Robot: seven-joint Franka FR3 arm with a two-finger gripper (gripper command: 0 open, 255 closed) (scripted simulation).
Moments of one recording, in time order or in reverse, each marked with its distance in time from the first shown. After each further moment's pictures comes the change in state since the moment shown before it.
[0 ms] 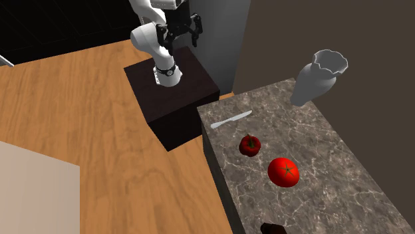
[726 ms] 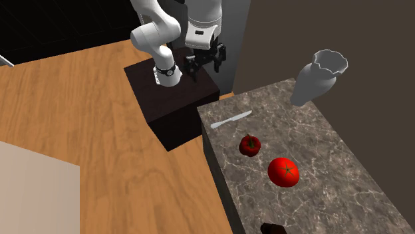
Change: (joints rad) arm 0.005 0.319 0.059 0.093 0.012 0.195 0.070
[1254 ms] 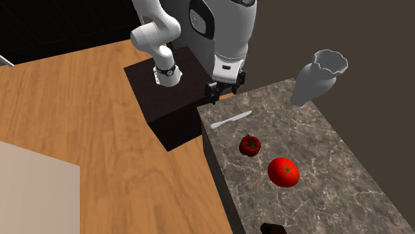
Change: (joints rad) arm 0.002 0.299 0.040 0.162 -0.022 0.110 0.059
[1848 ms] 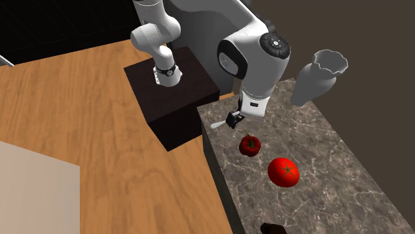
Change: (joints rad) arm 0.022 0.357 0.024 0.278 -0.052 0.043 0.069
